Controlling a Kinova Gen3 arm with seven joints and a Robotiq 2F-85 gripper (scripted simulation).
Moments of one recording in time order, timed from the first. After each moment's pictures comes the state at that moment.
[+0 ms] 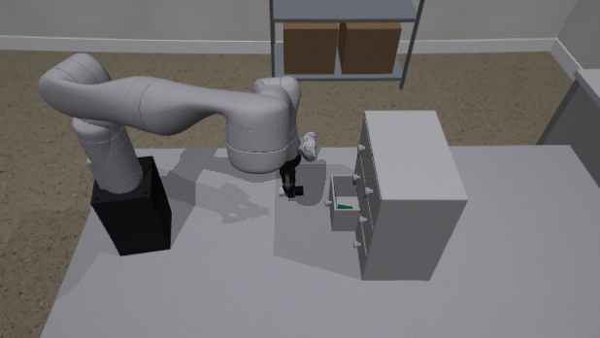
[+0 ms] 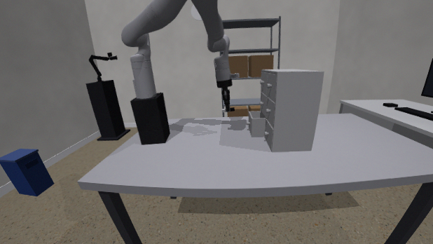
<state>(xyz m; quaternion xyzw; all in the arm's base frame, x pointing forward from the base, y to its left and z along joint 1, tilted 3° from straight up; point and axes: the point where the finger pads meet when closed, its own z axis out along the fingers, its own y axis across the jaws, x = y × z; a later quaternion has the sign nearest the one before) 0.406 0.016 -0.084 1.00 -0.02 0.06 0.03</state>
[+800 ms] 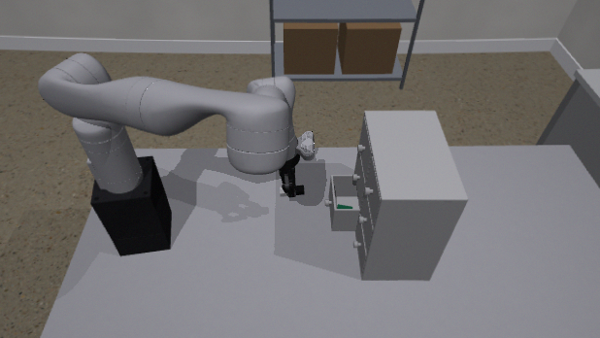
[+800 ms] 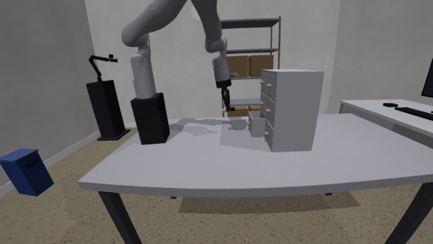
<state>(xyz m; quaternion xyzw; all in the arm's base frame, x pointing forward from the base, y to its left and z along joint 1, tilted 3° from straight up) 0.408 0.017 -0.084 1.00 -0.02 0.08 0.03</state>
